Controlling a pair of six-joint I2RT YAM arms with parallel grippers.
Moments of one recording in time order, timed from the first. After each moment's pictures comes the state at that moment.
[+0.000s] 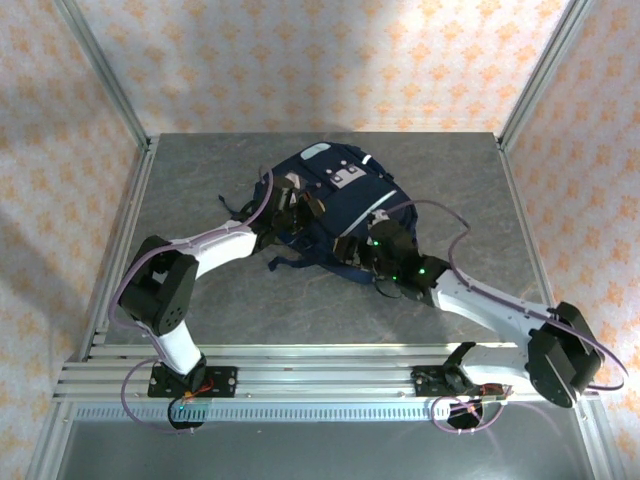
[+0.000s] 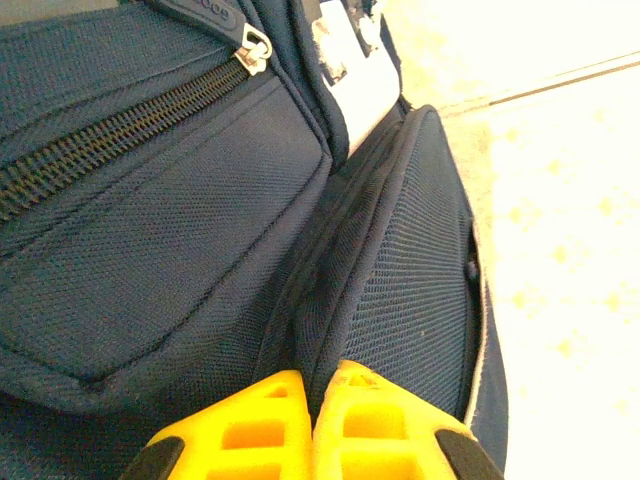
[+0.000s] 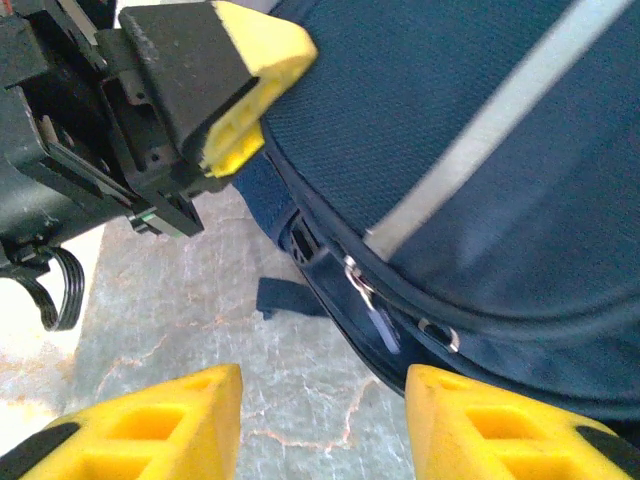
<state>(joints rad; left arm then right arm) -0.47 1.71 1.05 0.11 0.23 -1.03 0.75 1.23 0.74 -0.09 -0.02 0.85</state>
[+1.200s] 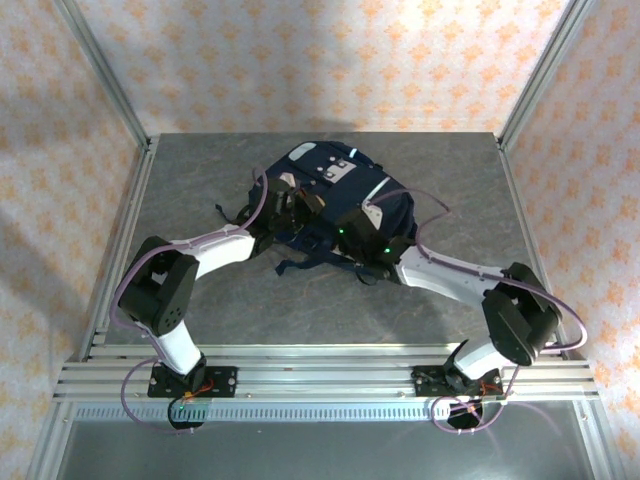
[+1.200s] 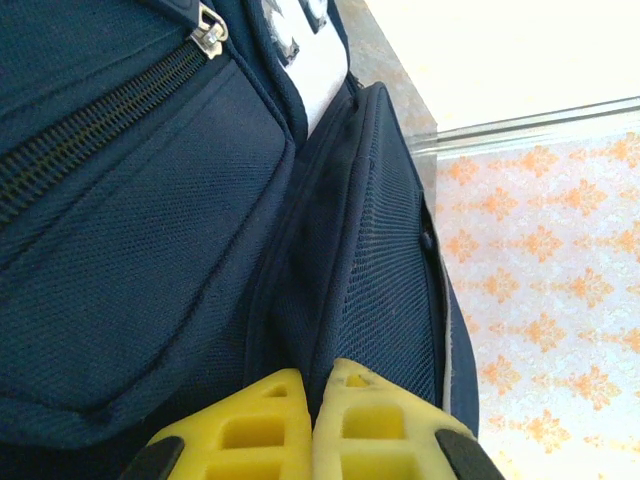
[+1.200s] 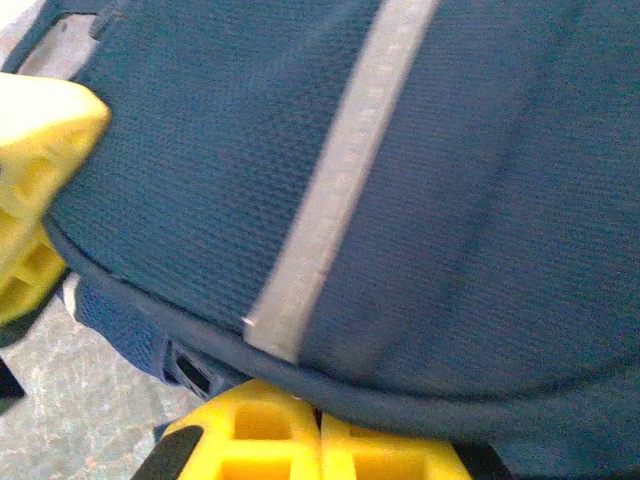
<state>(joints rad) -0.46 1.70 0.99 0.26 0.25 -1.14 0.78 1.48 0.92 -0.24 0.28 0.97</state>
